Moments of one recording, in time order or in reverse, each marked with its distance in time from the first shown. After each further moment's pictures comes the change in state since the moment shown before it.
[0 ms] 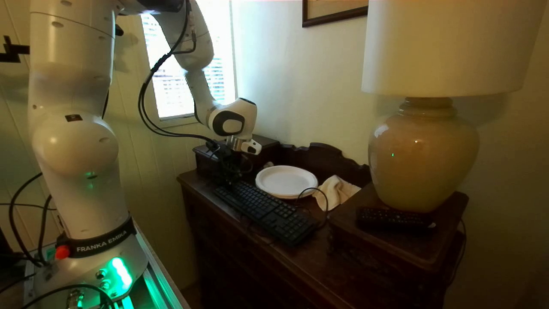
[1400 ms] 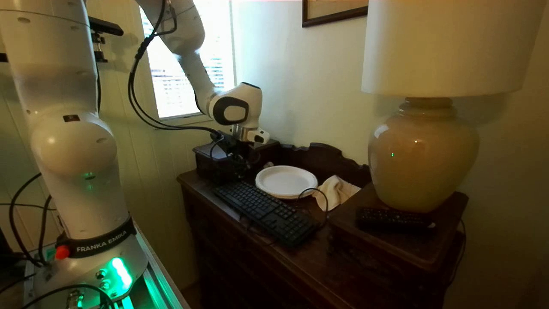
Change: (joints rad) arm -0.030 -0.193 -0.095 -0.098 -0.053 -0.029 0.003
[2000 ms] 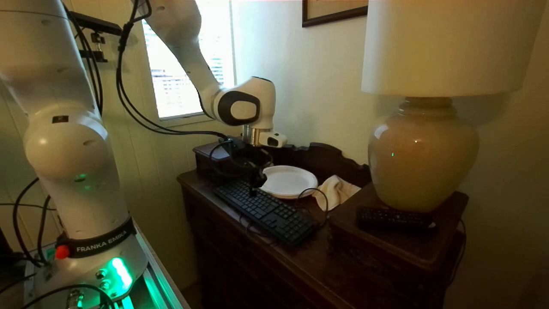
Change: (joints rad) arm -0.131 -0.134 -0.154 -0.111 -0.260 -0.037 0.073
